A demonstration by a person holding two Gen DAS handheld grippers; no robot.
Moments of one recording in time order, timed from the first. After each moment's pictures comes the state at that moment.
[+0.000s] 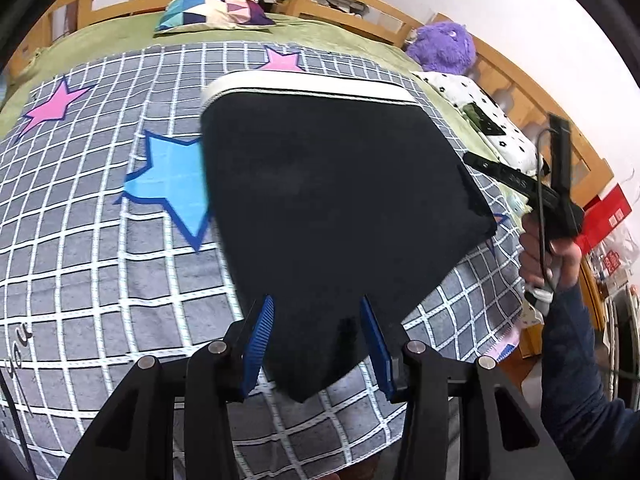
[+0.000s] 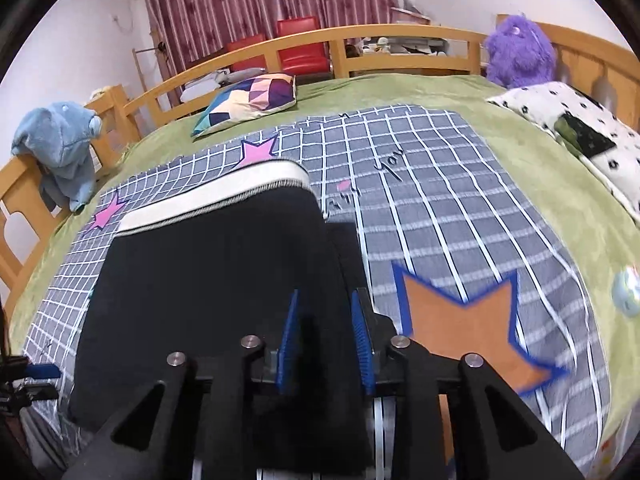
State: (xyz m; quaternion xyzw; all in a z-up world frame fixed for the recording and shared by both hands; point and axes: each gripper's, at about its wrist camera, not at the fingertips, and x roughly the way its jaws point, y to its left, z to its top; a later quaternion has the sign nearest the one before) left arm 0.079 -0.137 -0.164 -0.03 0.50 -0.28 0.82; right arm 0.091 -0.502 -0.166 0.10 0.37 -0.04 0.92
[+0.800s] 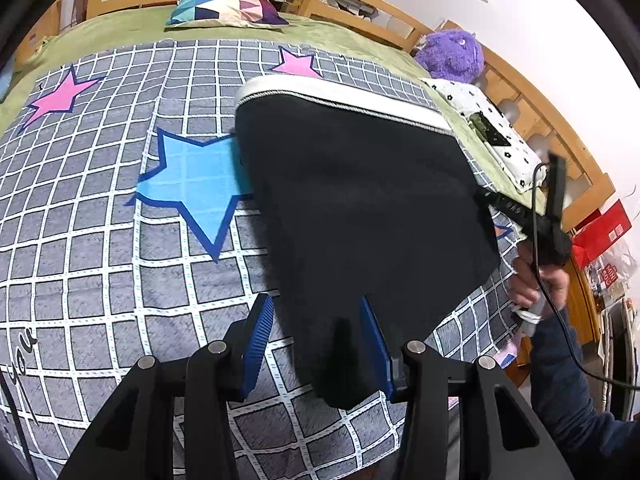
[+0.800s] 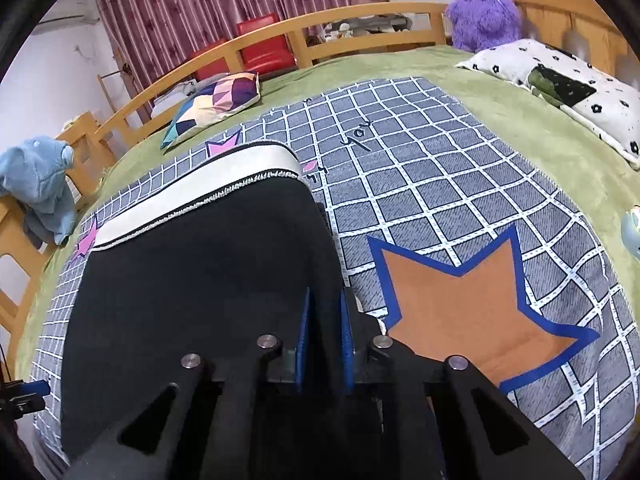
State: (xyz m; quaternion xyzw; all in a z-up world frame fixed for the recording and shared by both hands) left arm 0.093 -0.131 -0.167 -0.04 0.50 -0.28 0.82; right arm 0.092 -0.520 -0.194 0.16 0.37 -0.08 0.91
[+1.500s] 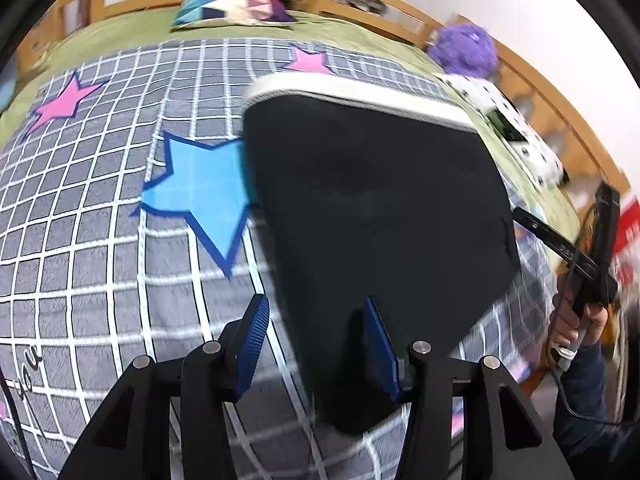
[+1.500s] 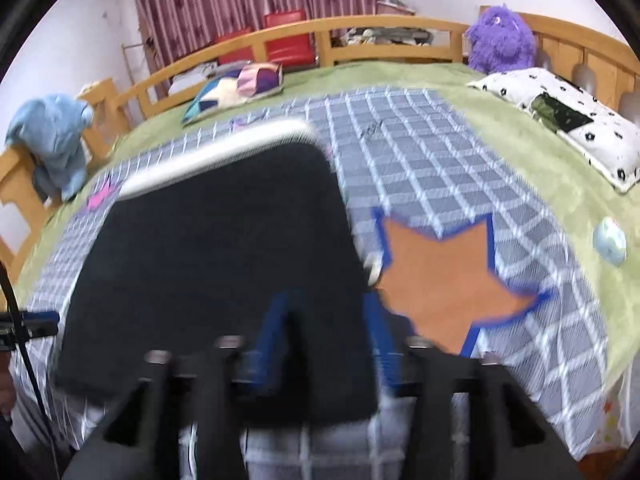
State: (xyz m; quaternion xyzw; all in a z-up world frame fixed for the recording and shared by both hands) left arm 0.118 -0.135 -0.176 -0.04 0.51 -0.25 0.82; right arm 0.041 -0.500 -0.180 0.10 0.38 -0.06 0.92
